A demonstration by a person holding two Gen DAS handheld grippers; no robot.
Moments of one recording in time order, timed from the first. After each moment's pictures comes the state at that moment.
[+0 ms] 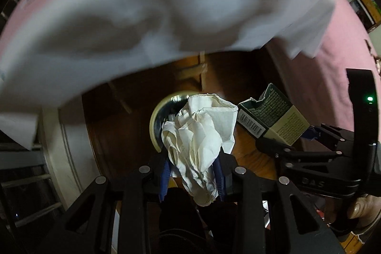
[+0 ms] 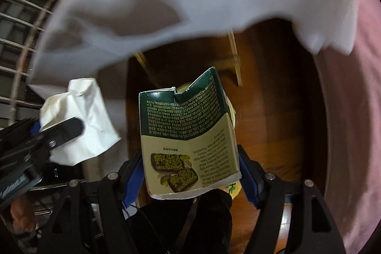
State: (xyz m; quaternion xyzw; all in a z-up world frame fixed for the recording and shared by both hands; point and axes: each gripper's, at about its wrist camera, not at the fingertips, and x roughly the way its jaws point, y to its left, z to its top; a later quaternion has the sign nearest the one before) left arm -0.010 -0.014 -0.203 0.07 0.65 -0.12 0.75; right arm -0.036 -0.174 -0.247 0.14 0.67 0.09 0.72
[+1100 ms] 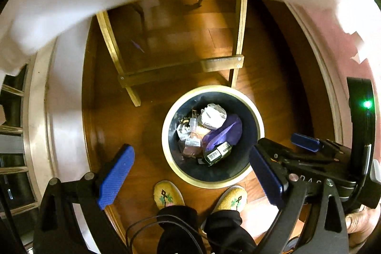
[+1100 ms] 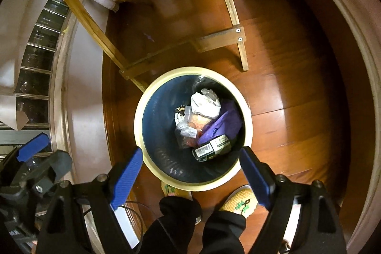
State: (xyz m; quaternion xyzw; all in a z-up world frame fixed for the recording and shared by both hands) left arm 0.018 0.030 -0.335 0.03 0.64 -0.06 0.77; right arm -0.006 -0.143 -0.388 0.17 0.67 0.06 0.72
